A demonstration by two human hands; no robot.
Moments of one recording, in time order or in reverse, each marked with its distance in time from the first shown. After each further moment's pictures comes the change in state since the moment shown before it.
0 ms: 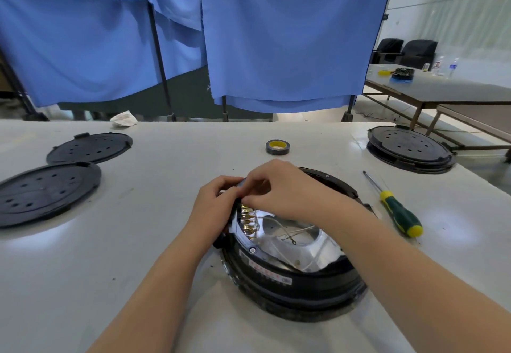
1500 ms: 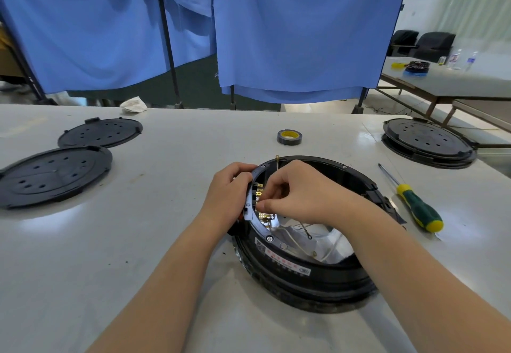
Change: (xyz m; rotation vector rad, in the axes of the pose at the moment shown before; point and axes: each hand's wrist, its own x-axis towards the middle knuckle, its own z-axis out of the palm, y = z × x) left_hand 0.006 -0.006 0.002 0.023 0.009 0.002; right_hand -0.006 0.010 0.014 0.024 -0.060 0.105
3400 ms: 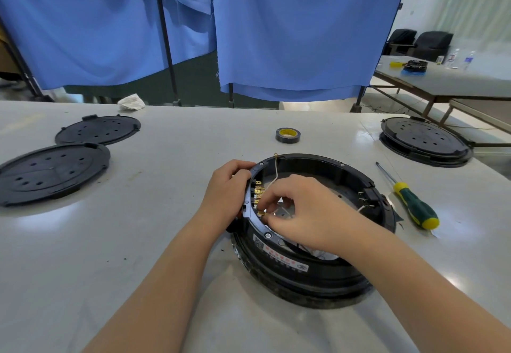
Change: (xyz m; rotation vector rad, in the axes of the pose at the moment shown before) left_hand 0.000 0.001 0.001 0.004 0.006 -0.007; right_hand -0.030 0.001 0.014 -0.124 0.111 -0.188
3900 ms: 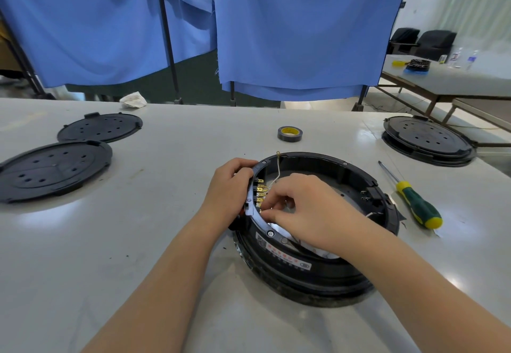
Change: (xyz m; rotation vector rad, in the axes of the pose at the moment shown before) left_hand 0.000 -0.001 0.000 -0.005 -0.001 0.008; right_hand 0.002 -0.002 0.002 -0.040 0.011 0.016
